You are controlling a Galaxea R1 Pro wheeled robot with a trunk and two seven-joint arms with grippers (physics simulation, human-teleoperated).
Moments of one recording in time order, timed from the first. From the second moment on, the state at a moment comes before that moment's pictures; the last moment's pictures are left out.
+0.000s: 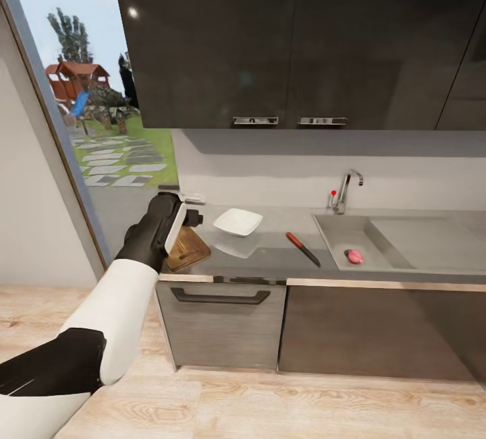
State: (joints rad) left arm -1.13 -0.15 -0.03 -0.88 -0.08 1.00 0.17; right arm -0.01 -0.01 -0.15 -0.26 -0.03 -0.51 0.00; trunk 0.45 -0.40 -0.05
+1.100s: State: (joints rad) left arm -1.13 -0.14 -0.11 -0.86 -0.07 1.01 0.15; right arm -0.01 -0.02 -0.14 -0.09 -0.03 -0.39 -0.01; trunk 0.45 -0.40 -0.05
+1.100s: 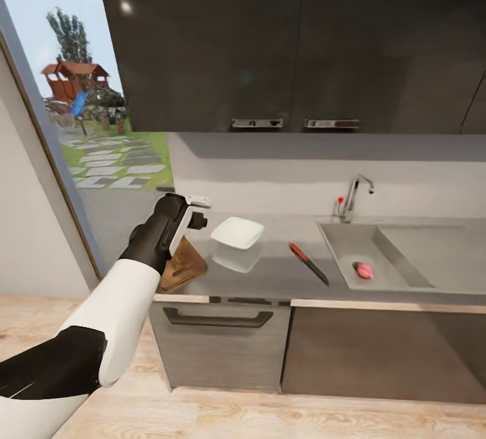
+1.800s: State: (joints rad) left arm -1.13 -0.14 -0.11 -0.83 -0.07 1.00 0.15; right arm -0.01 -0.05 -0.14 -0.04 -0.03 -0.31 0.00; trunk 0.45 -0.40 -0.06
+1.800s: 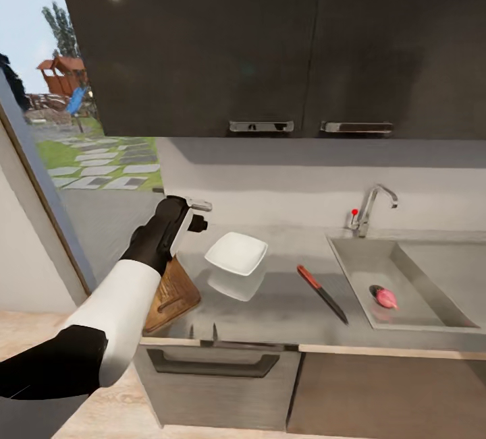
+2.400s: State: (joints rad) left arm -1.13 -0.14 -0.11 -0.81 -0.07 1.00 0.15; right arm -0.01 -0.05 -0.14 -0.03 -0.03 -0.31 0.00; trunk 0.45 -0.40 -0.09
